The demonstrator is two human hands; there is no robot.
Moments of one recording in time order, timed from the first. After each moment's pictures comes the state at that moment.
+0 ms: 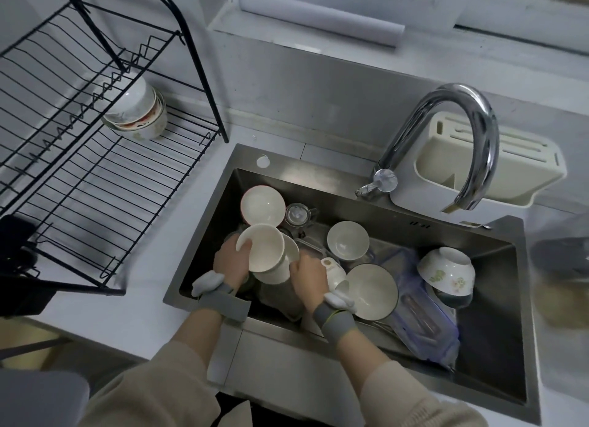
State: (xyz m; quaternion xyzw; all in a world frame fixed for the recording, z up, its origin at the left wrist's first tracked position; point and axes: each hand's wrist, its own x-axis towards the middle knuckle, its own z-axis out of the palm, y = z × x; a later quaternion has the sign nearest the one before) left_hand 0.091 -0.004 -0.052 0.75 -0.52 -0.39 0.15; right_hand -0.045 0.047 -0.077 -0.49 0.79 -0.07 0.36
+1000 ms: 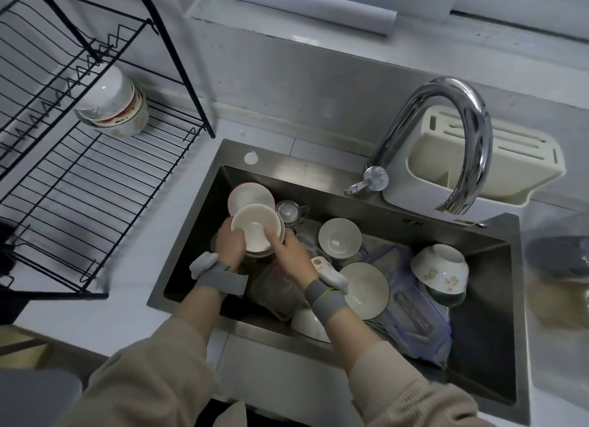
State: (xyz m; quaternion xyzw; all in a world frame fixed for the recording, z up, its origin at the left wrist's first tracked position) left_hand 0.069 -0.048 -0.089 0.76 -0.44 -0.44 0.17; right_hand -0.053 0.014 -0.056 -0.39 0.72 -0.23 0.53
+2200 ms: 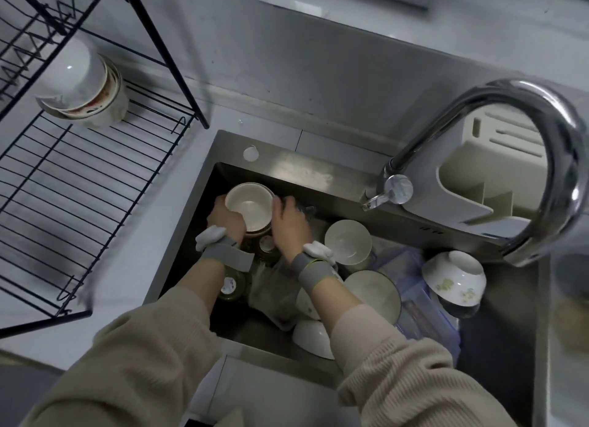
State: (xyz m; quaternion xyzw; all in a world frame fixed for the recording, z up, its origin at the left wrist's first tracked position) left_hand 0.062 -0.120 -0.129 0.83 -0.44 -0.34 0.10; right_hand -0.054 -0.077 -0.101 -0.43 0.79 -0.18 0.39
